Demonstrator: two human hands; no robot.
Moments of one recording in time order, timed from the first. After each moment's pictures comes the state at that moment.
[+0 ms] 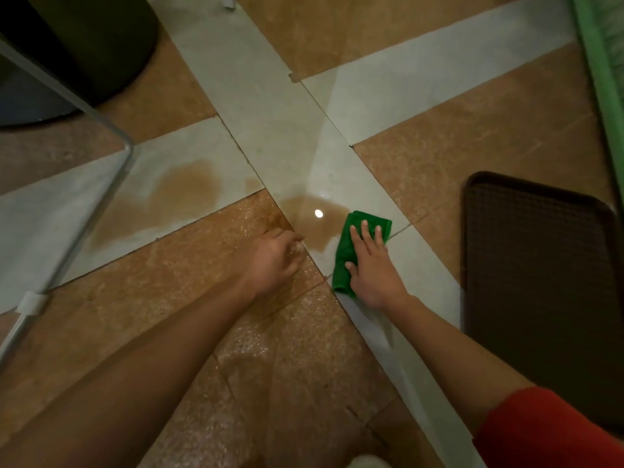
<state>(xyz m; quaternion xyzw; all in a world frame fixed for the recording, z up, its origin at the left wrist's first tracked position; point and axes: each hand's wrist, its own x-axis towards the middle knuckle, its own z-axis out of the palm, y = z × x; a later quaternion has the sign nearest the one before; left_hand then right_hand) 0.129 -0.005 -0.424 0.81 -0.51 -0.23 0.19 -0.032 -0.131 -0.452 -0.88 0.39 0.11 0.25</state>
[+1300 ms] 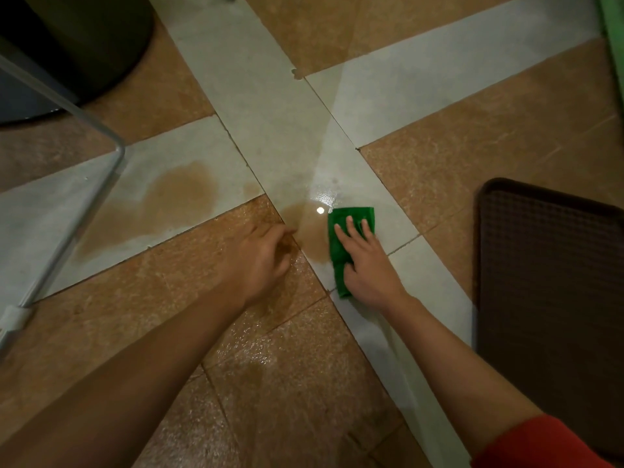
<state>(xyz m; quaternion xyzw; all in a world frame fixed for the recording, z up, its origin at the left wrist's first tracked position) 0.149 -0.010 -0.436 0.82 -0.50 -0.16 0.22 -0.008 -0.143 -0.450 -0.89 0.33 0.05 0.30</state>
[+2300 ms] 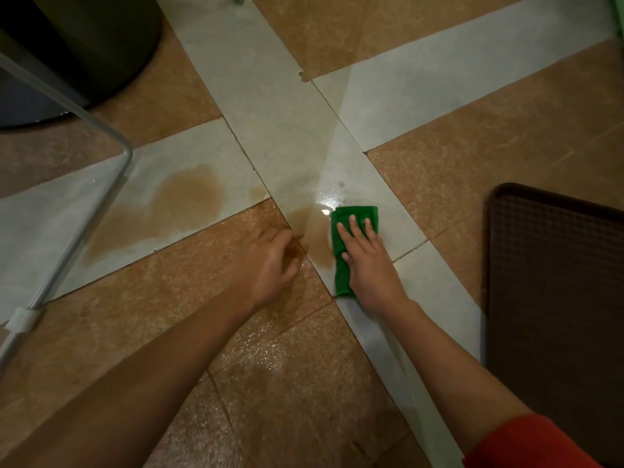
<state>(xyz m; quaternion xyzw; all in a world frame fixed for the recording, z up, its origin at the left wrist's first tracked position) 0.148 -0.013 -0.439 0.82 -0.49 -0.19 0.22 0.000 -0.146 -0.469 -0.92 0.32 0.02 0.23</state>
